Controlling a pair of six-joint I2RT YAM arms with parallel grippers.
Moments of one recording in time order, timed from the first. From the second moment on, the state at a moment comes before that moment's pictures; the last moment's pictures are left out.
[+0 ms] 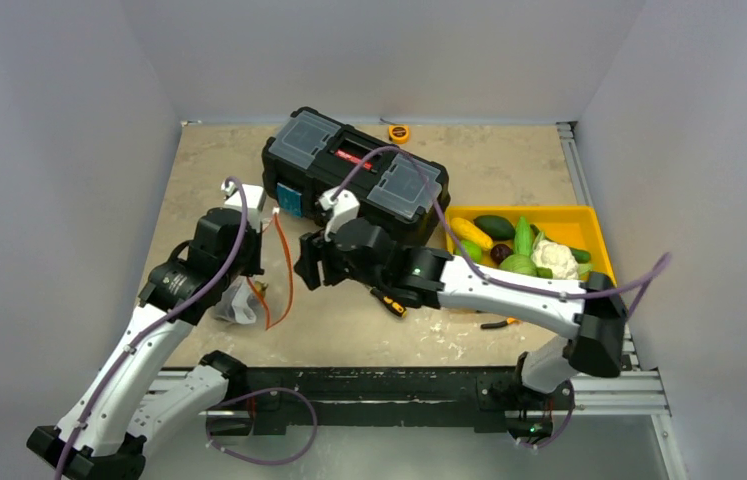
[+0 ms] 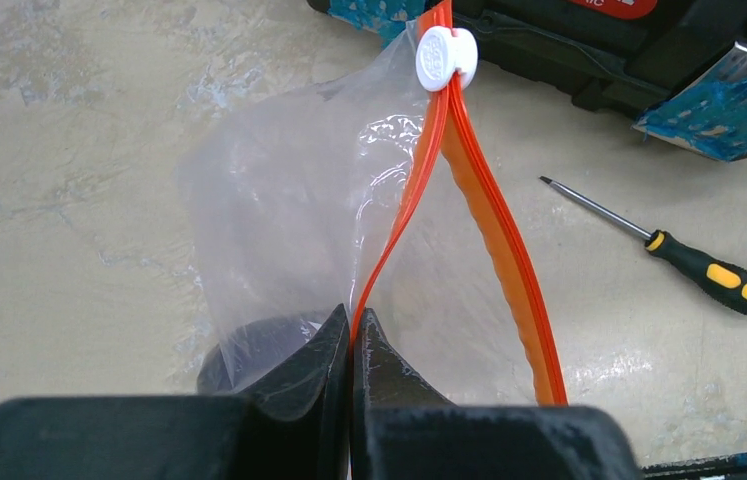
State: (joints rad) left arm -0.45 0.81 0.98 -0.85 -0.28 -0.18; right arm 1.19 1.59 1.35 -0.20 0.23 0.53
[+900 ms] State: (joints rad) left arm -0.45 0.82 0.98 -0.85 -0.26 -0.17; right arm 0.38 1.05 0.73 -0.49 0.36 0.70
